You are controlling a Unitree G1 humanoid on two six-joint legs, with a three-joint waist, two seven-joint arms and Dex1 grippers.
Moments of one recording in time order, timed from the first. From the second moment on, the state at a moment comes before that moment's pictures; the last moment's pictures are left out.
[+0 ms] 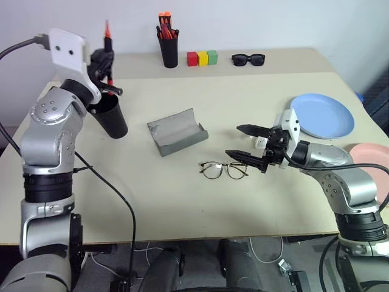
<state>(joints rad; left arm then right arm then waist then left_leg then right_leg) -0.76 0.59 0.19 0.10 -0.32 0.32 -0.28 -0.41 -0.63 -0.04 -0.19 0.53 0.51 0.95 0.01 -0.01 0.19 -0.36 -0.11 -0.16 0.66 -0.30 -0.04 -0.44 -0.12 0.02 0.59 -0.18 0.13</state>
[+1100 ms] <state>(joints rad) -0.66 0.44 0.24 0.30 -0.38 -0.02 -0.47 -0.40 -0.63 -0.05 -0.19 0.52 0.48 0.93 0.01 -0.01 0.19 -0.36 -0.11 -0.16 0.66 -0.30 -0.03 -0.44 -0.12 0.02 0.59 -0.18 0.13</state>
